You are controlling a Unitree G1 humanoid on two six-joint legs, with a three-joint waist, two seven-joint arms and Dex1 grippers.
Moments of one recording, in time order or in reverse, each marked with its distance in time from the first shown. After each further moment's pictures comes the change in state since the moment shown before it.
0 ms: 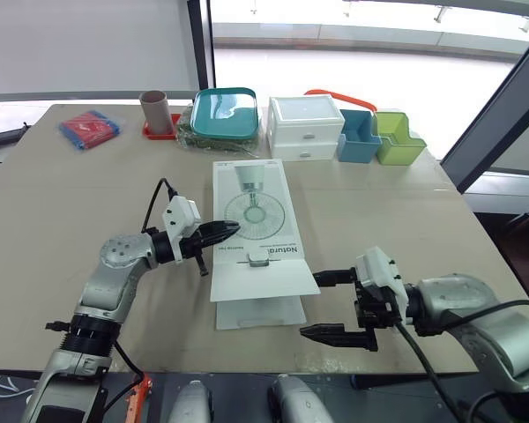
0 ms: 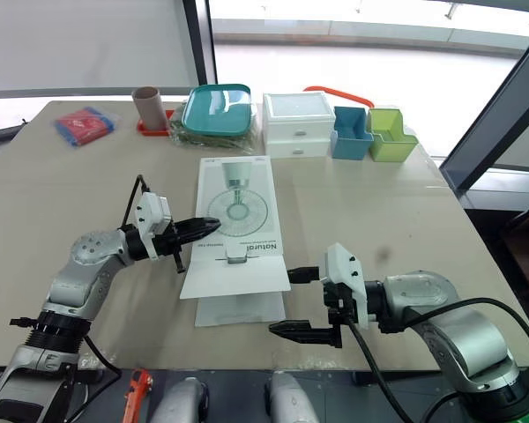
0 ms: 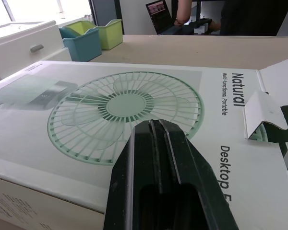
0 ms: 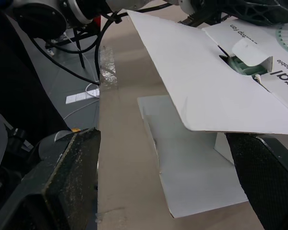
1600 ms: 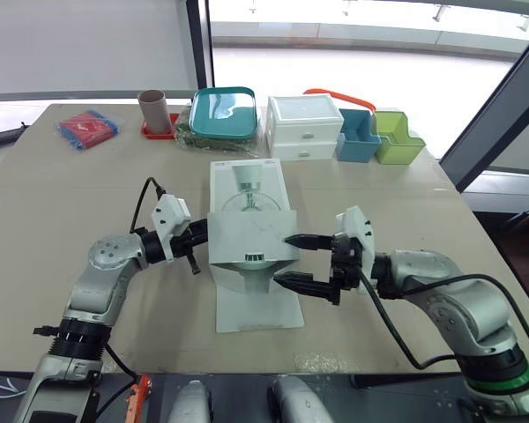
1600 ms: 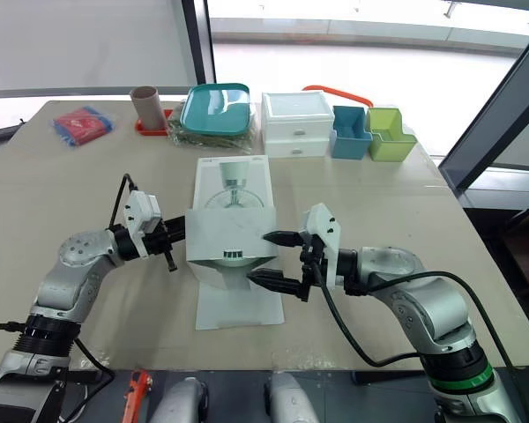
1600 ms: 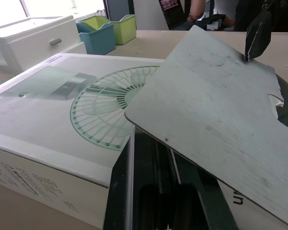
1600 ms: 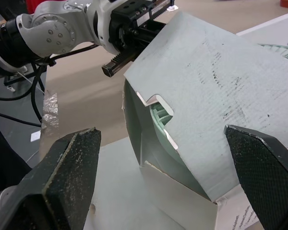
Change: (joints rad) left arm 0.033 0.035 0.038 -0.039 -0.010 0.024 0.028; right arm -0.218 0.167 0.086 0.115 -0.030 0.105 -0.233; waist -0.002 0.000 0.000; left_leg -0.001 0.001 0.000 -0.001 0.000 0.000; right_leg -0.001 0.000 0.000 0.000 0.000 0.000
